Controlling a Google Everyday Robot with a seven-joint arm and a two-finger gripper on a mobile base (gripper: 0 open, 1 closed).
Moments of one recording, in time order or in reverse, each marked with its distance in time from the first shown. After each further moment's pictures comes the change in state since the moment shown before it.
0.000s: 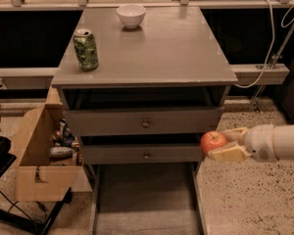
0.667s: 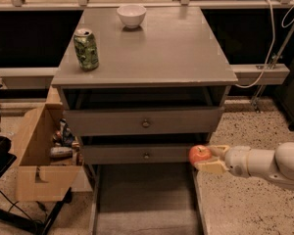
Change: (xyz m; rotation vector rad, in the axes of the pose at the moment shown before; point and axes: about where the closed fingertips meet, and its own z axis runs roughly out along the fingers) arm 0.079 -0.026 0.092 0.023 -0.090 0.078
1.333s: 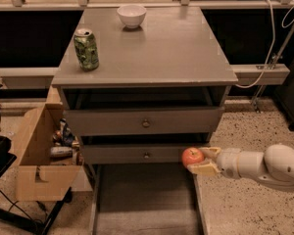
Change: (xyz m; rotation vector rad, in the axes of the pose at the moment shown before) arm 0.008 0.007 0.025 -0.020 0.001 -0.039
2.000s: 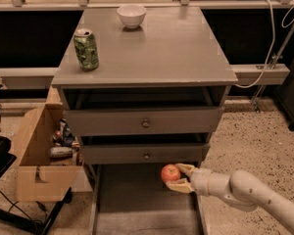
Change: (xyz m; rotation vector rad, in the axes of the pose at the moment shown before) arm 0.072 0.022 0.118 -0.049 -0.124 -0.120
